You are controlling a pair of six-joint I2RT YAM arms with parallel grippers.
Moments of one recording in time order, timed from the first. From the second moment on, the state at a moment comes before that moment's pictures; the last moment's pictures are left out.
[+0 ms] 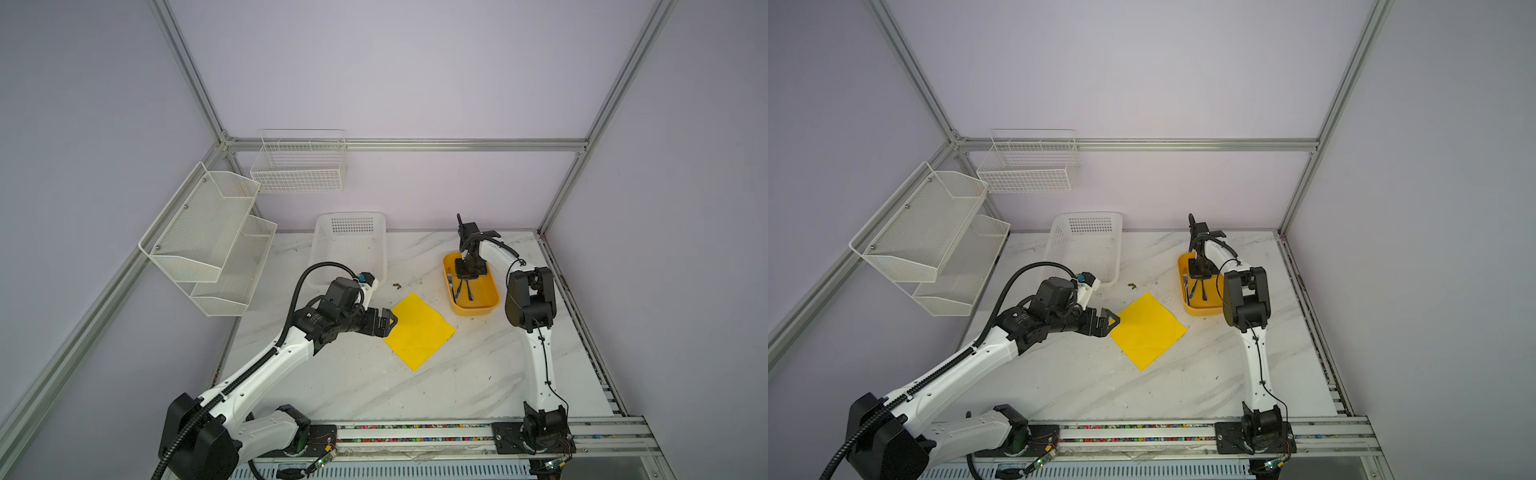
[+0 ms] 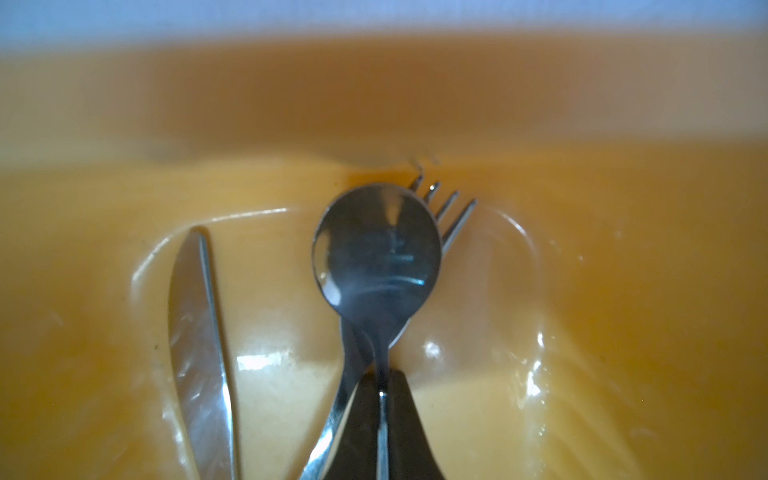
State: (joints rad) left arm -0.54 1.17 0.92 -0.54 0.25 -0.36; right arm 0.23 2.41 2.06 -1.03 0.06 0.18
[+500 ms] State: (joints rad) left arm -0.54 1.17 0.92 -0.52 0.21 -0.43; right arm 0.22 2.43 2.14 -1.08 0.02 0.18
